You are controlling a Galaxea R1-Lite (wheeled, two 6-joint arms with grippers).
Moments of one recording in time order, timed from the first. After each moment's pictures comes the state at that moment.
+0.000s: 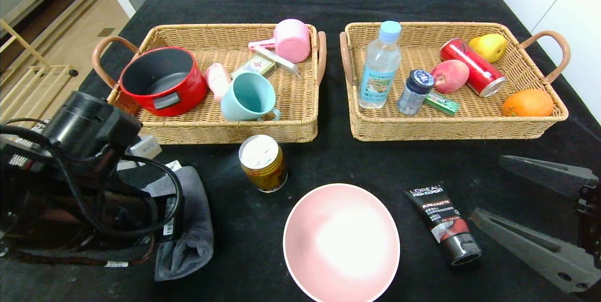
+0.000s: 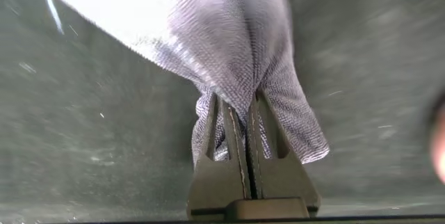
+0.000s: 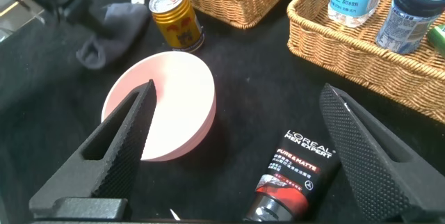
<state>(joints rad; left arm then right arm) -0.41 1.44 -1.07 0.54 0.15 -0.48 0.55 1.09 -0.45 -0.67 0.25 -0.05</state>
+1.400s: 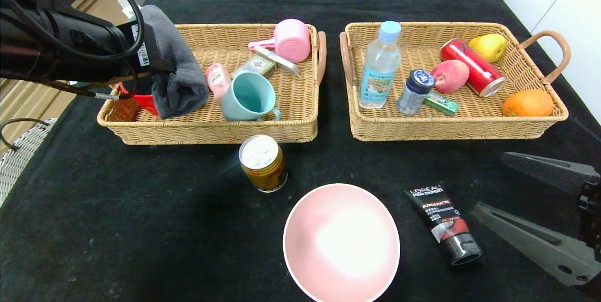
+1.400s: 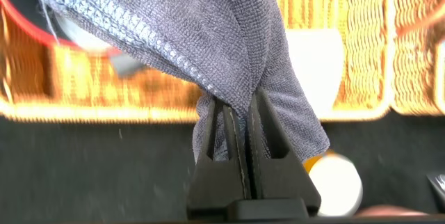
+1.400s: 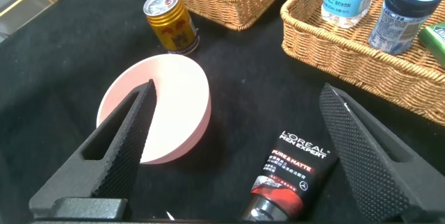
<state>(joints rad) -0.27 1.57 -1.66 0.44 0.15 -0.27 0.53 1.10 -0.46 -0.67 0.26 -0.05</state>
